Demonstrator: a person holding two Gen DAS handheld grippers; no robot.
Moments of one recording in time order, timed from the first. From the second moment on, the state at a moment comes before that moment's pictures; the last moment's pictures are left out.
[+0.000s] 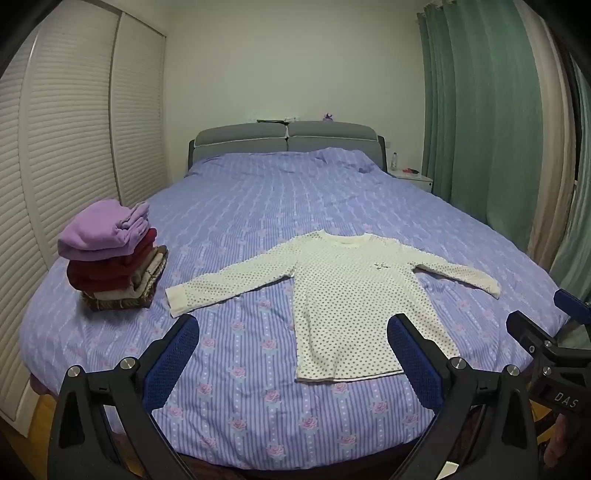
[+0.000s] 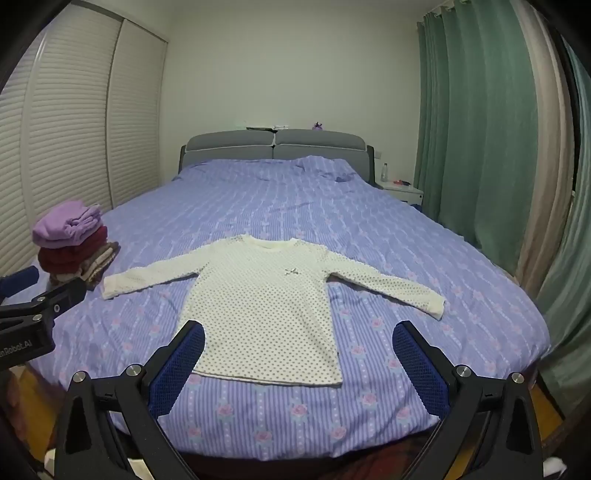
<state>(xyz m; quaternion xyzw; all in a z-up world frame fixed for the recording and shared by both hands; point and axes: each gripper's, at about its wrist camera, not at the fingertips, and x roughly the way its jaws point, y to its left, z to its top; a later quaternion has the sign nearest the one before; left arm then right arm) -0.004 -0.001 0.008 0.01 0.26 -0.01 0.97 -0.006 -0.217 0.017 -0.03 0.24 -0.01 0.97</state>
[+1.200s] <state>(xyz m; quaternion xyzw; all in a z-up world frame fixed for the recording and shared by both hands) -0.004 -0.006 0.006 0.01 0.25 -0.02 0.97 -0.001 -0.215 0.014 -0.03 0.25 -0.01 0.97</state>
